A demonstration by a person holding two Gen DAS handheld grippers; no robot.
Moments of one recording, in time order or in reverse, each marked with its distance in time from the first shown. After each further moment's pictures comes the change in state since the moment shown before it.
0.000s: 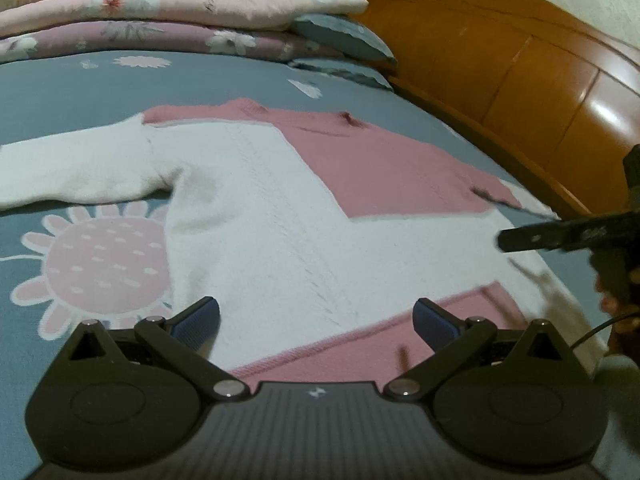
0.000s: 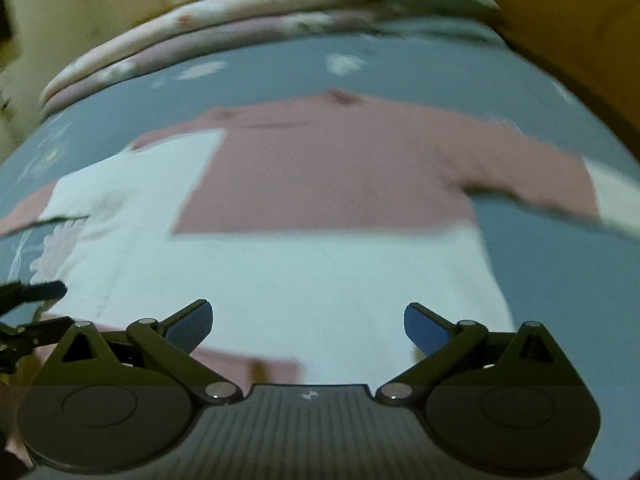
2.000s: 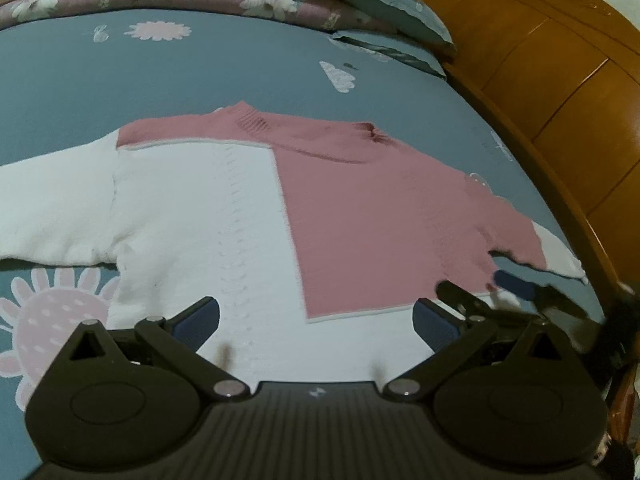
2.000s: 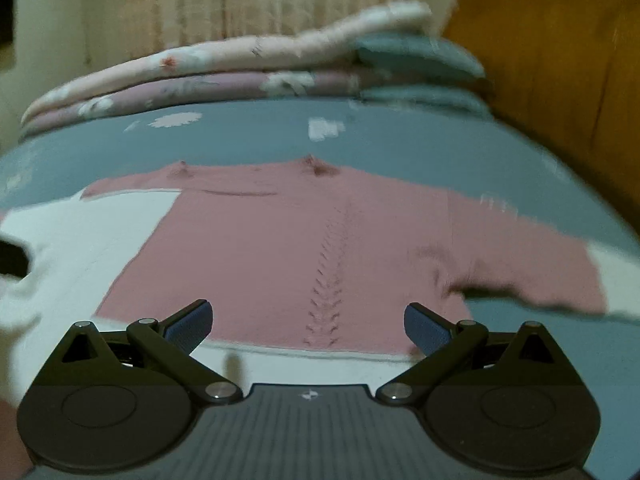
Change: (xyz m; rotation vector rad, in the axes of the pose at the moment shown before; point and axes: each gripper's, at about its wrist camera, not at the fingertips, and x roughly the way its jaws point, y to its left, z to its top) left arm 0.060 -0.053 0.113 -0.147 0.187 0.123; right arm 0.062 -0.041 0.030 0.067 -0.153 -0.097
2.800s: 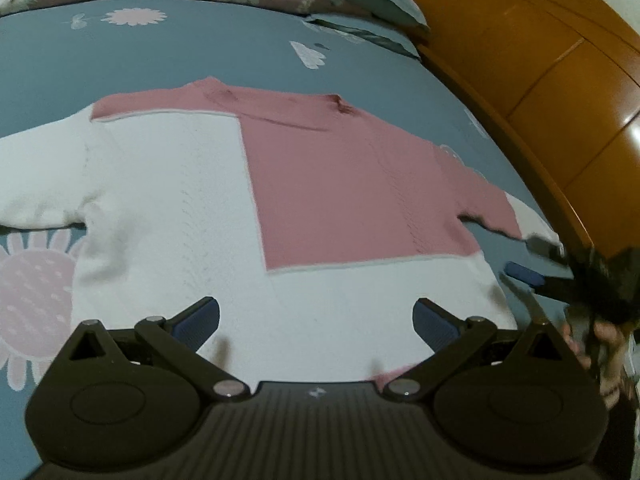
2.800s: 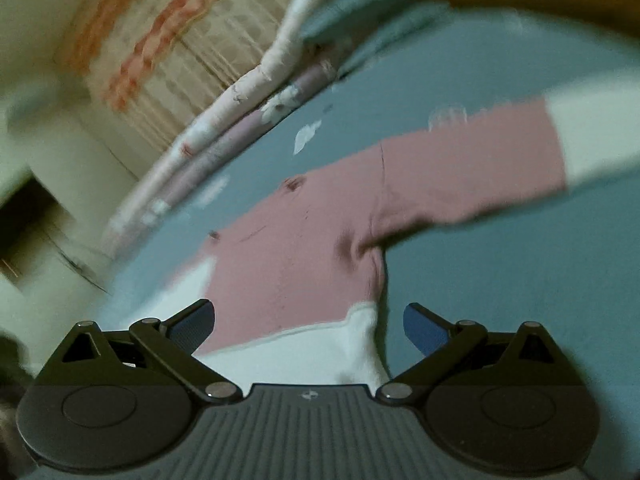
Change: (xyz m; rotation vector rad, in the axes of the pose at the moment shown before) left arm 0.001 -0.015 -0.030 0.034 0.040 -0.071; right arm -0.019 -0.188 -0.024 0.558 0.047 0.504
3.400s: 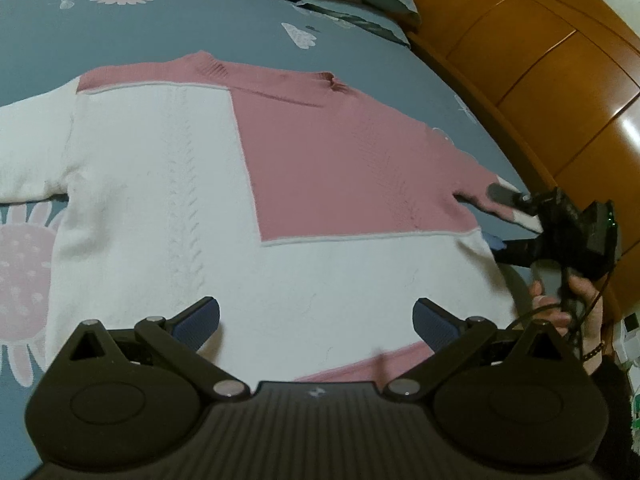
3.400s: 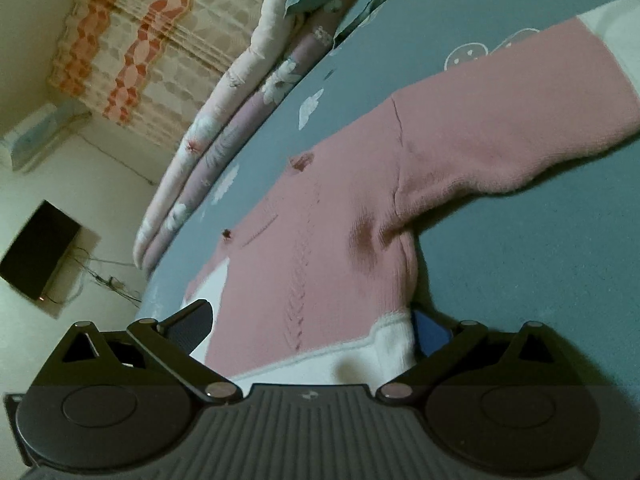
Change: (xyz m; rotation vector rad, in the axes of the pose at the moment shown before) left arm 0.010 0.013 -0.016 -0.008 0.026 -0.042; right arm 0.051 0.002 0.003 0.072 0.051 0.072
